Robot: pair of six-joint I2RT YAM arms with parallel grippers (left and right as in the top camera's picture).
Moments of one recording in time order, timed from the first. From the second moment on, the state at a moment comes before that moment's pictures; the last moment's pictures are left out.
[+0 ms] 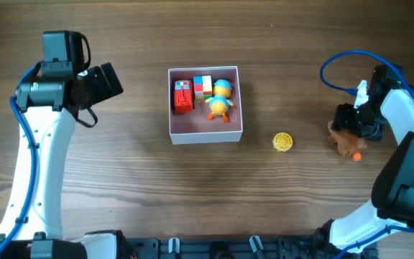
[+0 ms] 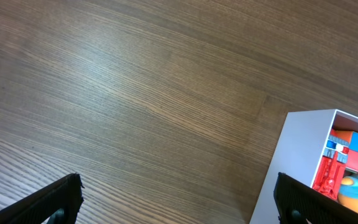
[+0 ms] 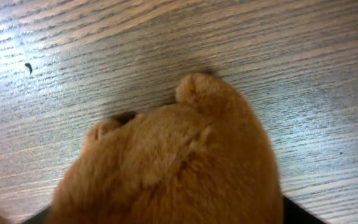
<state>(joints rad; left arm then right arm) 0.03 1.46 1.39 -1.00 -0.12 -0.36 -0.34 1.83 1.17 -0.86 0.00 -0.05</state>
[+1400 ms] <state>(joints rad) 0.03 1.46 1.39 -1.02 -0.12 -0.36 0.67 1.80 1.51 -0.80 -0.08 -0.59</state>
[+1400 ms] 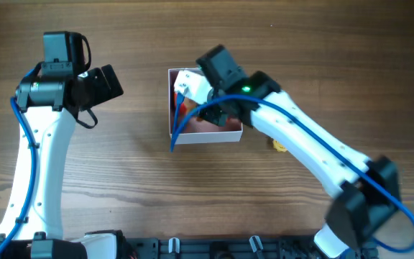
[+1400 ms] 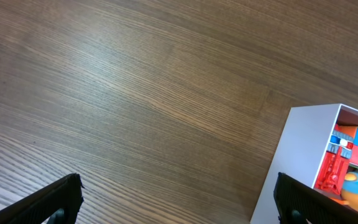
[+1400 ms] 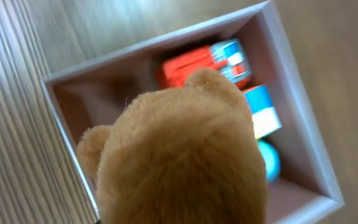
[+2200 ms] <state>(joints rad) 0.03 1.46 1.39 -1.02 -0.12 -0.36 0.68 1.93 1.51 -0.83 -0.17 -0.60</state>
